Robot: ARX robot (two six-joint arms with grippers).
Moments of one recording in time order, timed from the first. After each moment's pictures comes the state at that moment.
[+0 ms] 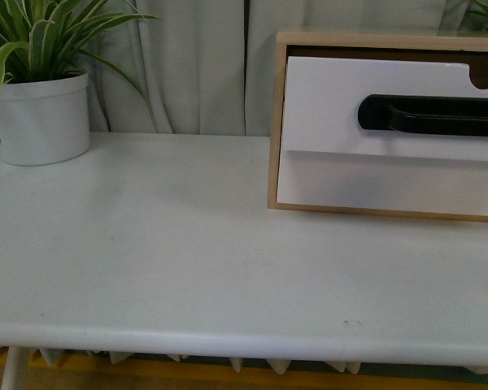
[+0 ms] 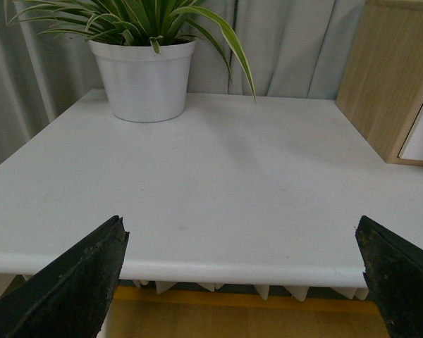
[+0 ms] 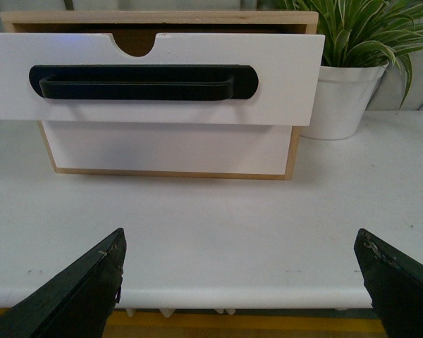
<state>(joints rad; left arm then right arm) 0.00 0.00 0.01 0.00 0.00 0.00 0.00 0.00 0.01 0.00 0.00 -0.01</state>
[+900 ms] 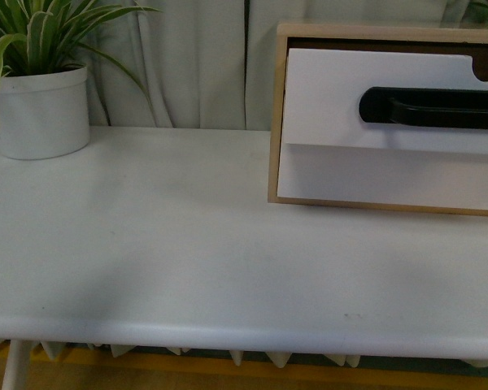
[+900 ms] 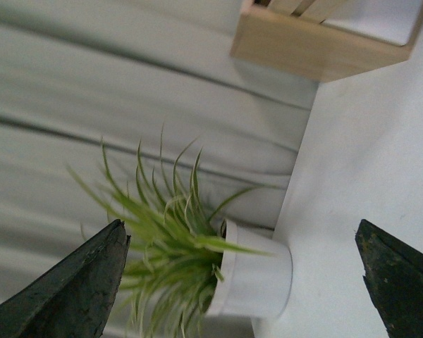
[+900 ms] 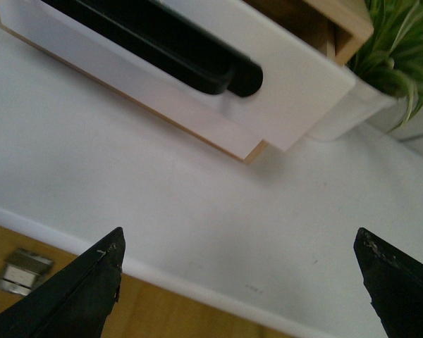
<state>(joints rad) -0.18 0.79 0.13 0.78 0.28 1.45 -0.21 0.71 0.59 -0.22 -0.27 -0.70</state>
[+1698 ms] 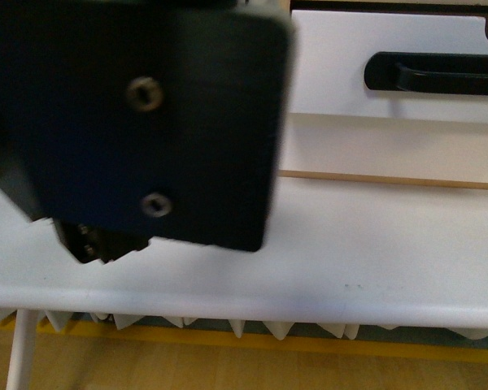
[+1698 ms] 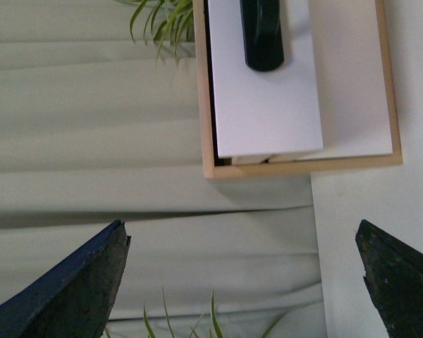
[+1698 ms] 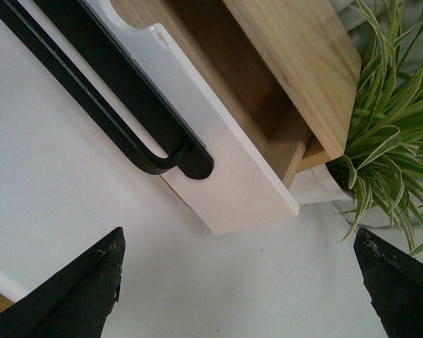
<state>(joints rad) -0.51 1.32 0.48 0.89 0.18 1.68 -0.22 1.02 0.86 -0.25 -0.32 -0.97</state>
